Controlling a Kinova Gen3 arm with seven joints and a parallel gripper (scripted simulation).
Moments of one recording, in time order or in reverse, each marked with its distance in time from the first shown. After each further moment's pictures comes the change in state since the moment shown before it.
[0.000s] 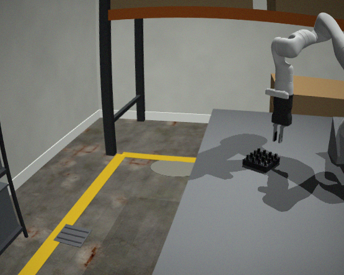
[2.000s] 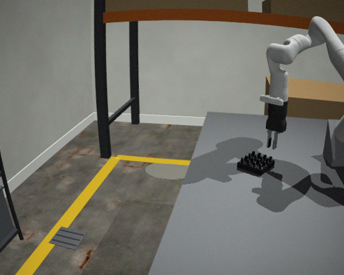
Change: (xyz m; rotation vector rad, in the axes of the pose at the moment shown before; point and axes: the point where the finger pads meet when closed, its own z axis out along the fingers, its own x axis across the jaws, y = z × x) arm 0.001 0.000 0.014 0.000 0.006 0.002
